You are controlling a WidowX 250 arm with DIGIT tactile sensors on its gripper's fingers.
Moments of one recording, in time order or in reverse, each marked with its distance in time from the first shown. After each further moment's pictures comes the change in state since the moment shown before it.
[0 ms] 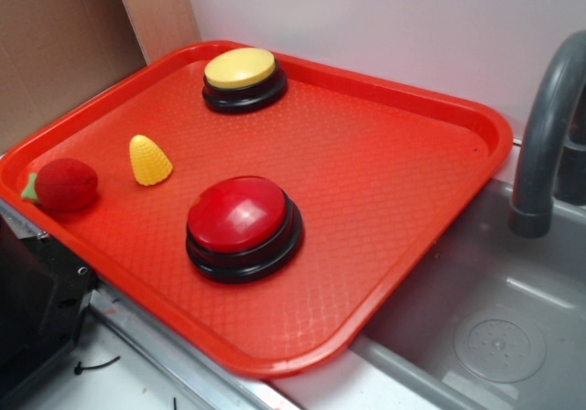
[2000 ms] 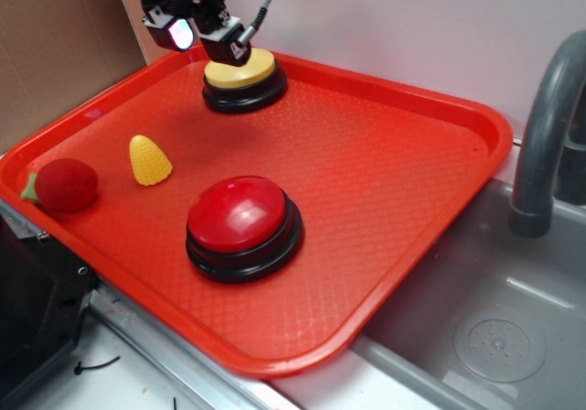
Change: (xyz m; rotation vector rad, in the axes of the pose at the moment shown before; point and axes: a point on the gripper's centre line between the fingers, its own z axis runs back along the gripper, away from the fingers) arm 0.154 0.083 -0.164 0.028 -0.140 0.112
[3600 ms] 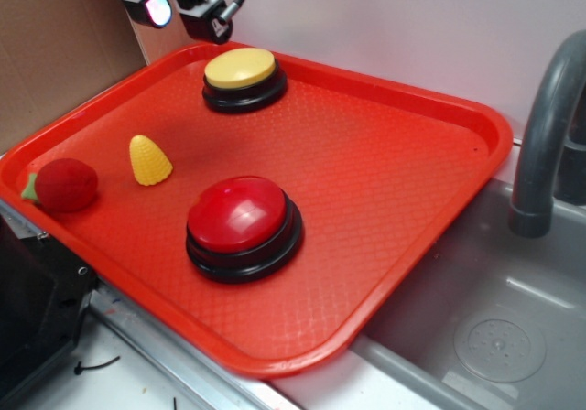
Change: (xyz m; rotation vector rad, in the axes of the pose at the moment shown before) arm -0.013 0.002 0.043 0.053 0.007 0.037
